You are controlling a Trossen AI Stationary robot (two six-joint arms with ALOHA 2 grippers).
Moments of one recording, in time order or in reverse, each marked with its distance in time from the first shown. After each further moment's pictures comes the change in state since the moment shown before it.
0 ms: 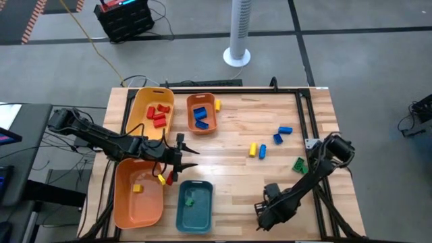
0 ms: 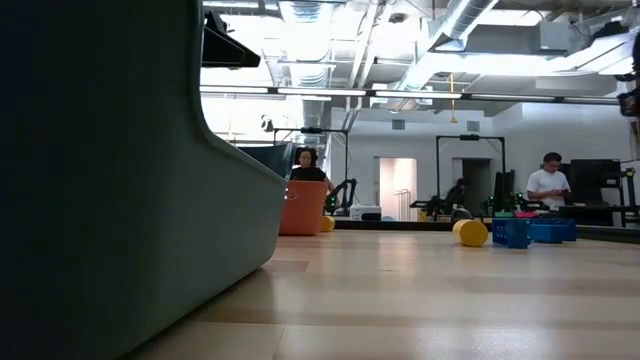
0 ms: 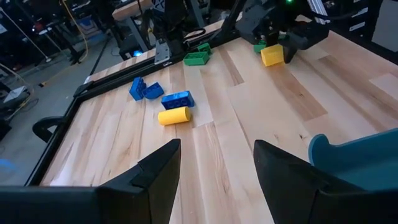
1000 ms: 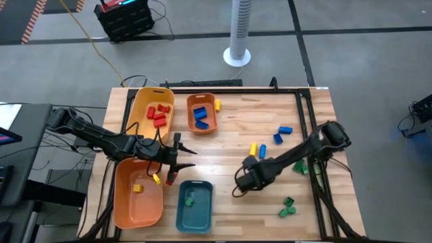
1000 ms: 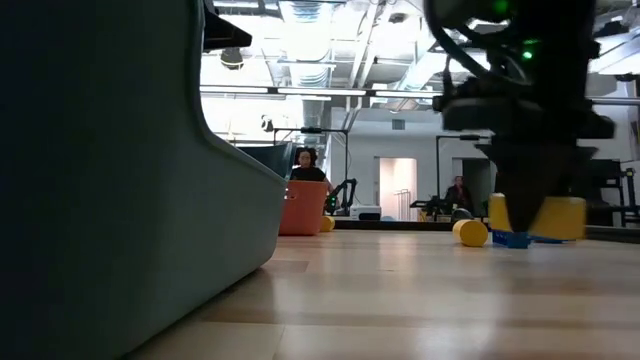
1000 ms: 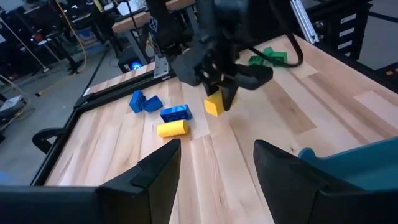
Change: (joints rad) left arm -0.018 -0.072 0.000 -0.026 0.008 -0.006; right arm -0.354 -0.093 -0.010 0.002 0.259 -0.706
